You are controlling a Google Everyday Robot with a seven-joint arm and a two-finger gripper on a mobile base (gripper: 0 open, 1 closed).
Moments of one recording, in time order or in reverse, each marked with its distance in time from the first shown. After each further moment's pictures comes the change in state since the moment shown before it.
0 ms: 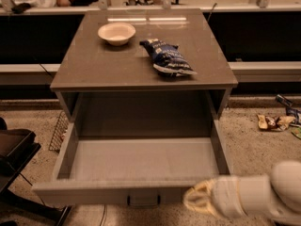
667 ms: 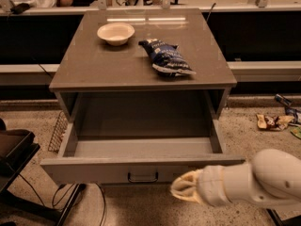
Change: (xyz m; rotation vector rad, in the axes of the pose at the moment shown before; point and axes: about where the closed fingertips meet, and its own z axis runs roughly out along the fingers) arm -0.022 -0.016 0.026 -0.026 -0.028 -0.040
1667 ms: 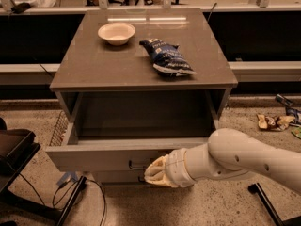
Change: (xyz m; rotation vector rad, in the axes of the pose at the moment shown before) arm -0.047 -0.039 0.073 -0.064 0.003 -0.070
